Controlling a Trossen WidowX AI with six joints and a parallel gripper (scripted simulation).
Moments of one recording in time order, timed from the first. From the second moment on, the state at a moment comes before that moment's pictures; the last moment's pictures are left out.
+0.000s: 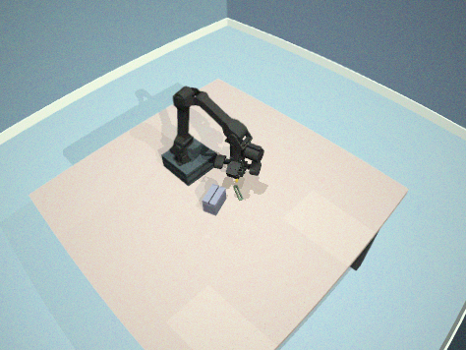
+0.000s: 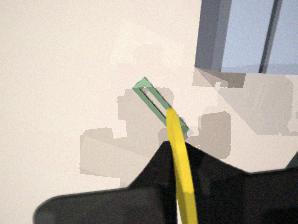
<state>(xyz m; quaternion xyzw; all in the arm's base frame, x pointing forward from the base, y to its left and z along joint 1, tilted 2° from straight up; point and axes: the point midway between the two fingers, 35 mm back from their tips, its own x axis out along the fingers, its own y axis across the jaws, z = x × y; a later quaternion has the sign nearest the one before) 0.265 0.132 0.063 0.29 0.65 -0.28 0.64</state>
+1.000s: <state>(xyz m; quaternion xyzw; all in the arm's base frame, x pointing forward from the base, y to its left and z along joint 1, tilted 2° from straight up) 0.273 0.090 0.064 0.35 0.62 -0.34 0.61</state>
